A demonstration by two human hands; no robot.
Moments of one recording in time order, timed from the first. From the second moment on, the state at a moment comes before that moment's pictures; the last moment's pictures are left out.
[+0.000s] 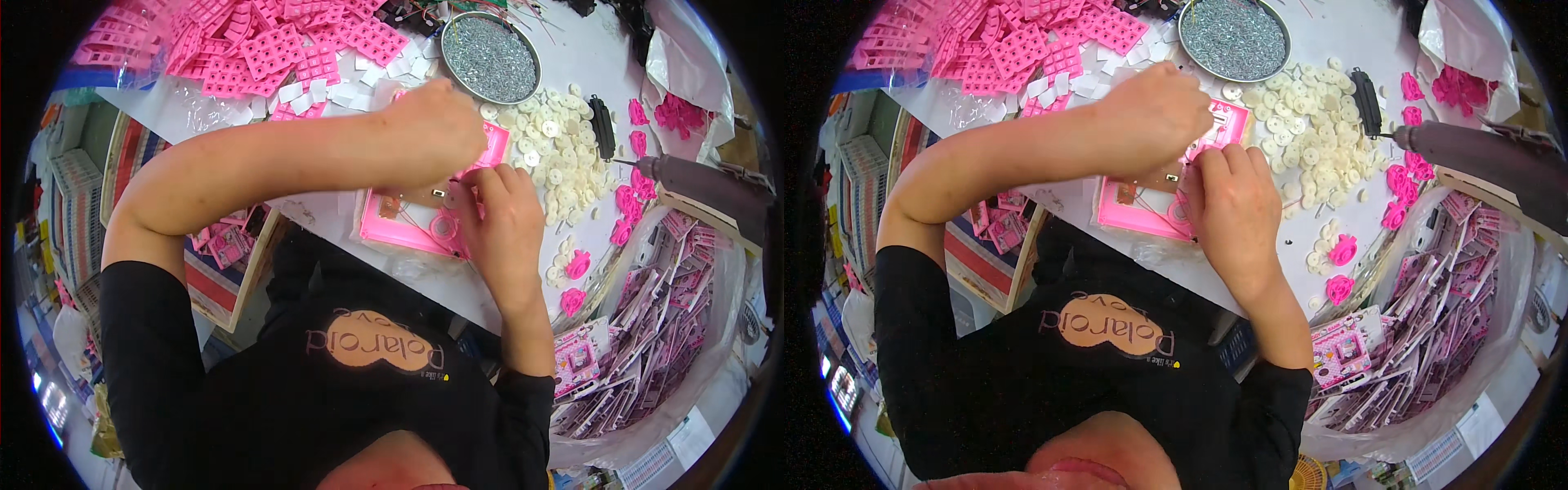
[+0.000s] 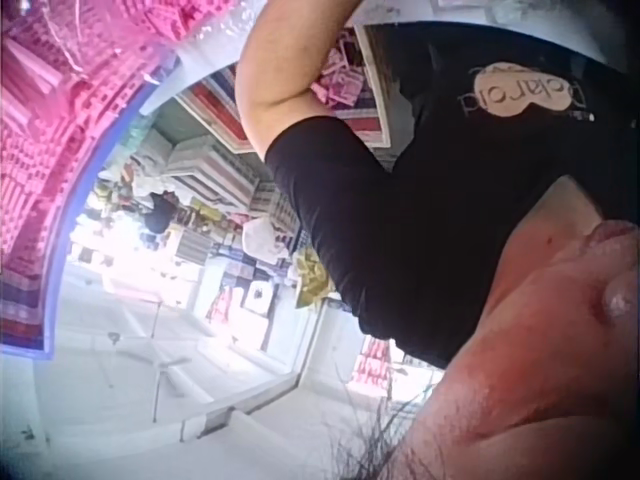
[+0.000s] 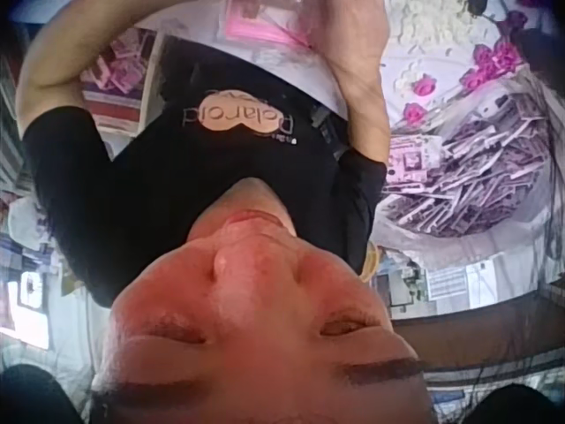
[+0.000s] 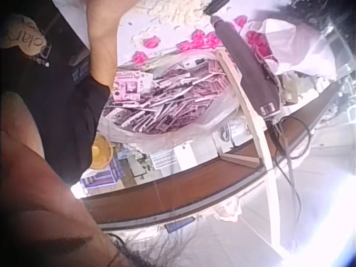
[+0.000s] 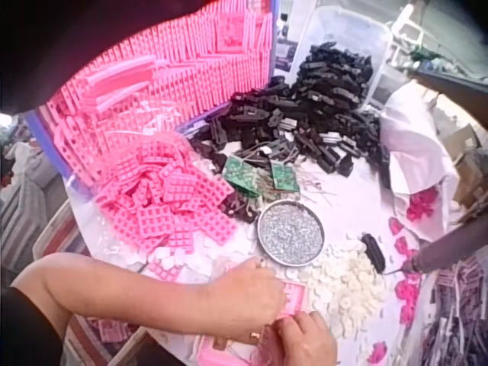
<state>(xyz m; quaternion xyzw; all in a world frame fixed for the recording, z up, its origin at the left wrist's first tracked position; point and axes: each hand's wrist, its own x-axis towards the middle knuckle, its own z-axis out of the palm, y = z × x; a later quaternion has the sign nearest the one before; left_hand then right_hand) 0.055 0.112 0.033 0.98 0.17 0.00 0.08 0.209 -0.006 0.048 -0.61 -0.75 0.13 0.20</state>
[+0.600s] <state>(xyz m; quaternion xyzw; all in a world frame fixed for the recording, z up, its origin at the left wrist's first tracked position) 0.075 0.133 0.052 0.94 0.26 -0.09 0.20 0.213 0.007 0.042 -0.60 -0.74 0.14 0.26</state>
